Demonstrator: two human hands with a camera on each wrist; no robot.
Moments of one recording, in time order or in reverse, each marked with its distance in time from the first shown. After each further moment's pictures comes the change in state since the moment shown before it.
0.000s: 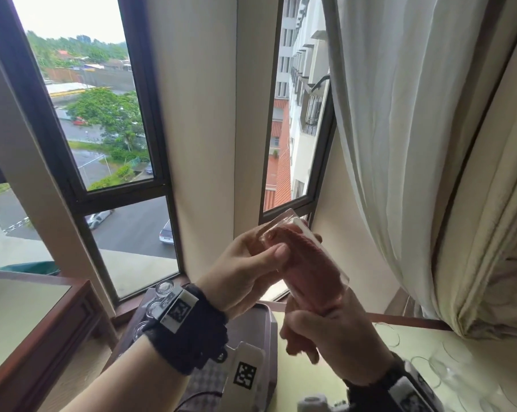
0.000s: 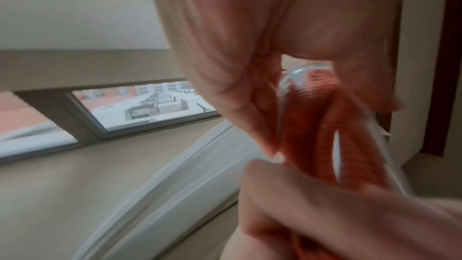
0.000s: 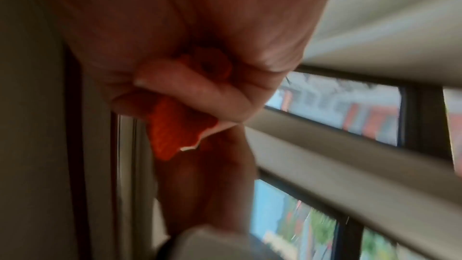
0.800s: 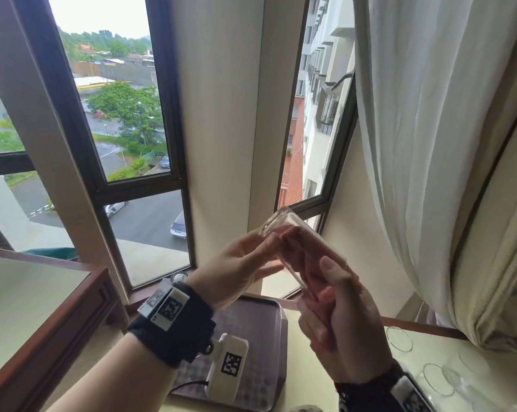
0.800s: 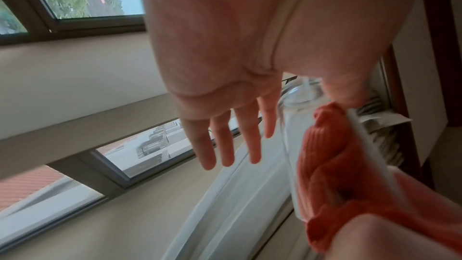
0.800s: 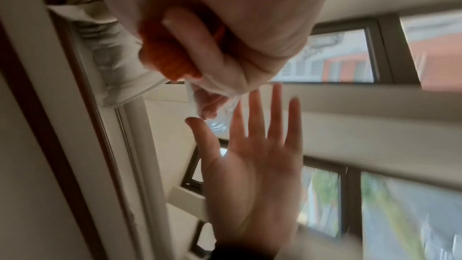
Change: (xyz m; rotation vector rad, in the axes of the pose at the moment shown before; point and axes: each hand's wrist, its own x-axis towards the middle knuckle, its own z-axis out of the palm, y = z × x) left_hand -0.025 0.007 -0.030 0.287 0.165 -0.117; right_hand 0.006 0.000 0.026 0.596 0.140 -0.018
